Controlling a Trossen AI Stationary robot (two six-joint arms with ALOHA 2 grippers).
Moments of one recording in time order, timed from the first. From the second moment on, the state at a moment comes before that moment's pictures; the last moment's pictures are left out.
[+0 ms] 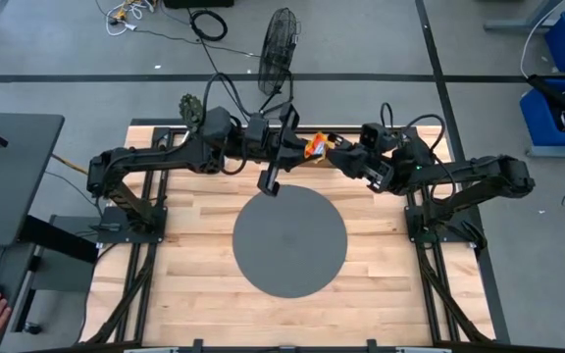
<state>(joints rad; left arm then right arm) 0.12 1.64 1.58 0.56 0.38 -0.07 -0.06 1.27 0.93 1.07 -0.20 0.77</state>
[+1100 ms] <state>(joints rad) 0.15 1.62 1.58 0.53 0.43 -0.18 -0.10 1.27 0.93 1.06 -0.23 0.76</state>
